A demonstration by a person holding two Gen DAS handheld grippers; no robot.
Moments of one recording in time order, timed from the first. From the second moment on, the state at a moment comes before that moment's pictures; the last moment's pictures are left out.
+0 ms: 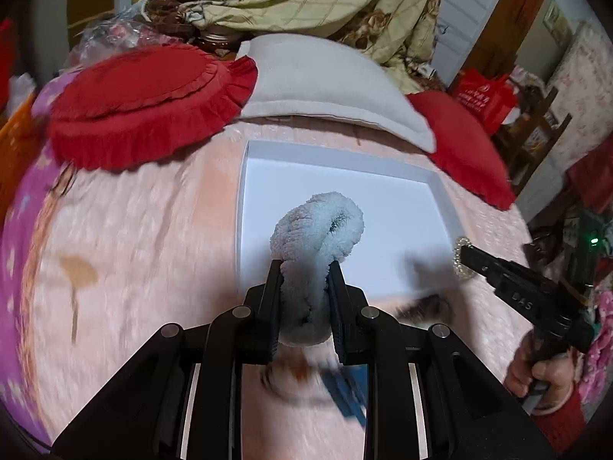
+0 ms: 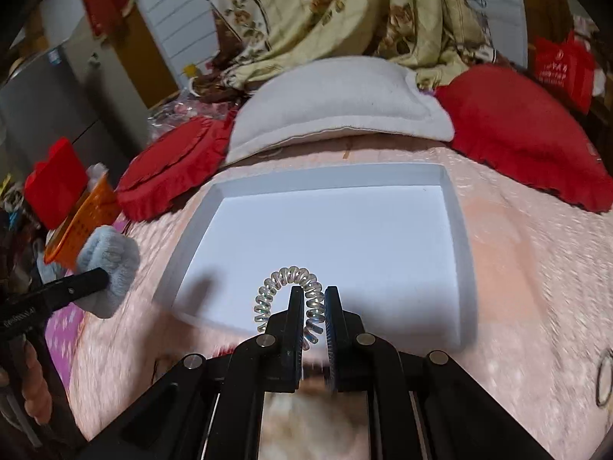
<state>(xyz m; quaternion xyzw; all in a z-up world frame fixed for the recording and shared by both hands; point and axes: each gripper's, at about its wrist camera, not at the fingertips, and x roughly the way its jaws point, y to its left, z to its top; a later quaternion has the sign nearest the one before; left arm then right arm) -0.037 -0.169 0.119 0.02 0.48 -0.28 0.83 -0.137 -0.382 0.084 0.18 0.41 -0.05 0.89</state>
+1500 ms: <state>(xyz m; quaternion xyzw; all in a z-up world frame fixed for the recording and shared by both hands) -0.134 -0.134 0.095 0.04 0.46 -0.27 0.85 -0.215 -0.382 0.046 0.22 0.44 -0.02 0.87</state>
